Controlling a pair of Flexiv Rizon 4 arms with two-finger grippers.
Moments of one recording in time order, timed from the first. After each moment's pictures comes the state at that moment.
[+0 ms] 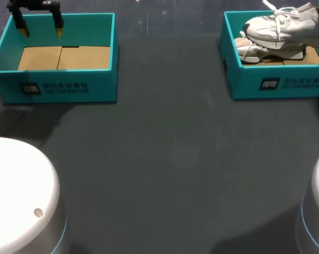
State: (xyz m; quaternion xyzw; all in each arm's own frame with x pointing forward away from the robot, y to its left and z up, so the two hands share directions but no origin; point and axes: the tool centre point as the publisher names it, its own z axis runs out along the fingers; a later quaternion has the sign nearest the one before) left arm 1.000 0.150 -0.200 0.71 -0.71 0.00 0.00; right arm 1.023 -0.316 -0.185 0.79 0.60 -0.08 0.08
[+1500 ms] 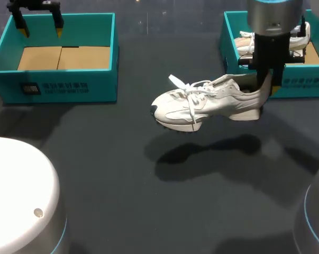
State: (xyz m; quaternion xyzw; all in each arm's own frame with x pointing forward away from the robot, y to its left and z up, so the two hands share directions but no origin) left arm 1.000 0.150 -0.200 0.71 -0.71 0.00 0.00; right arm 0.760 -0.039 -0.196 0.78 0.62 -0.06 0.09
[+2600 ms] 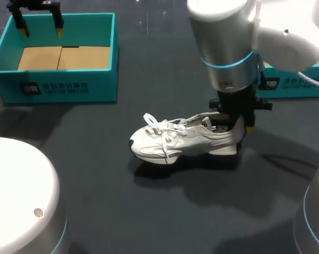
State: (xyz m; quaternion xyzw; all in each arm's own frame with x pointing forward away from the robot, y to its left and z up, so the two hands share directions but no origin) left arm 1.000 0.150 -0.200 0.71 -0.71 0.00 0.00; right arm 0.699 0.019 -0.267 0.81 0.57 -0.08 0.14
